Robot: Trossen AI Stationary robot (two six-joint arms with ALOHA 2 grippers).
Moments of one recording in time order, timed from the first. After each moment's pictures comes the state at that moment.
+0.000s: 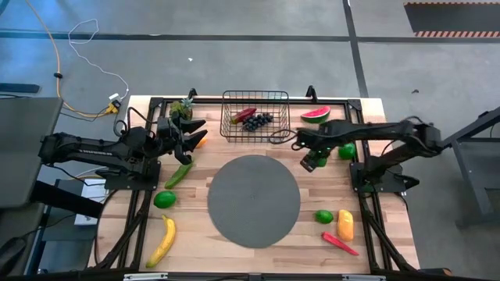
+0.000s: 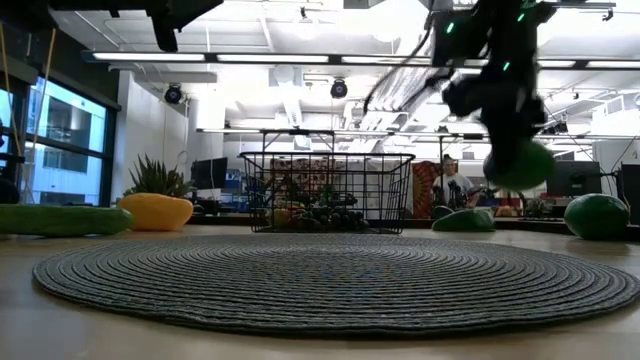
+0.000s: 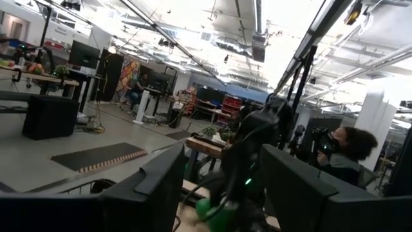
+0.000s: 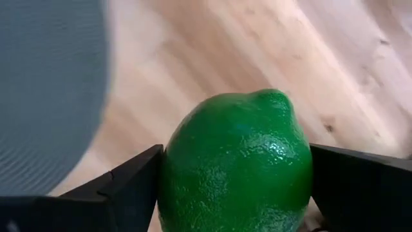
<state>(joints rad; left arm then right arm) 0.12 0.70 0.40 0.59 -0.33 -0.21 -0.19 1.34 0.97 -1.10 0.06 0.54</state>
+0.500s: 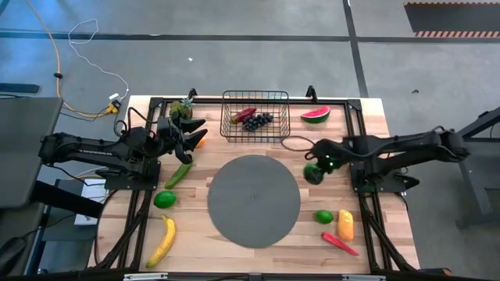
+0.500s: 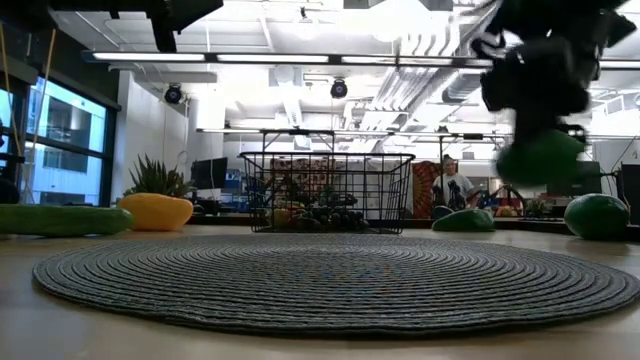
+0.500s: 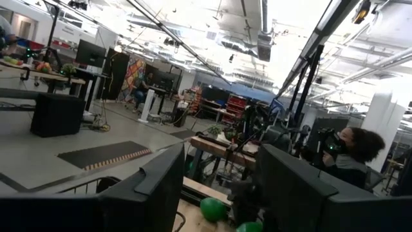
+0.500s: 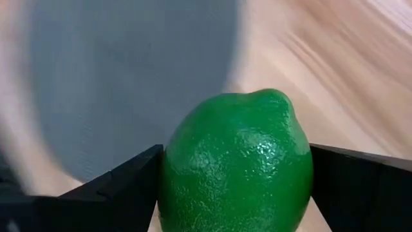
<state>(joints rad) 0.12 0.70 0.40 0.59 -0.35 -0.21 -0.05 0.97 0.59 -0.57 -0.13 0.80</state>
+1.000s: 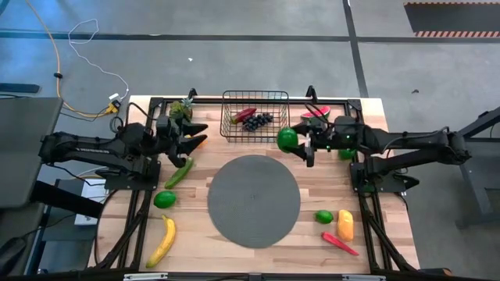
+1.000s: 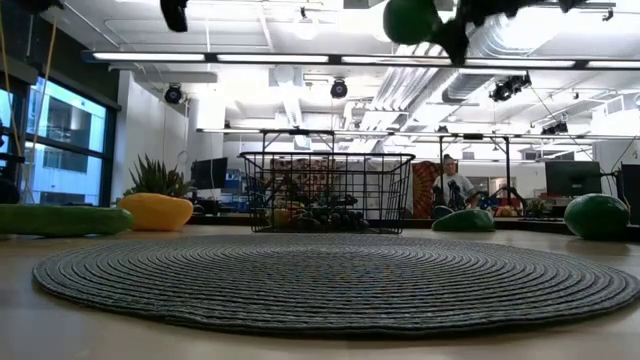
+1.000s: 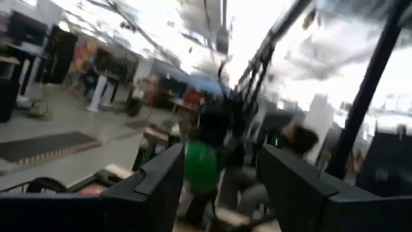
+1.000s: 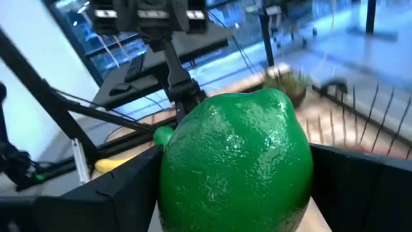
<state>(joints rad) 0.12 0.72 0.52 0.46 -0.16 -0.31 -0.10 0.96 0.76 0.04 0.01 0.28</state>
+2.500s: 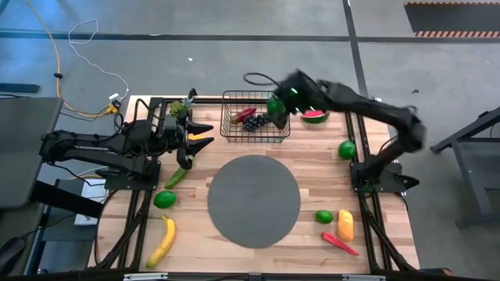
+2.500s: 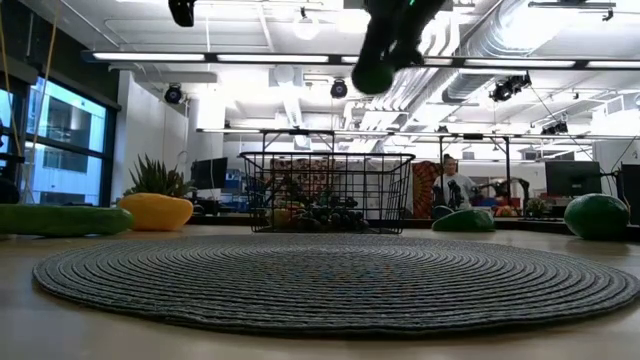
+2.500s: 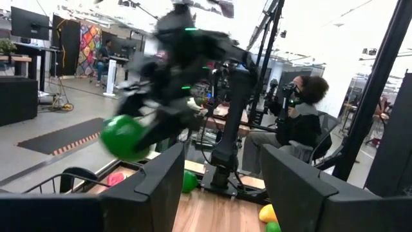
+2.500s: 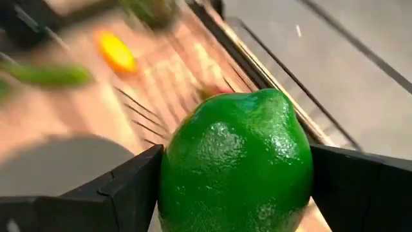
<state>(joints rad) 0.12 0.77 0.61 0.30 -0.16 -0.18 -0.40 1.59 1.60 -0.83 0.09 0.10</state>
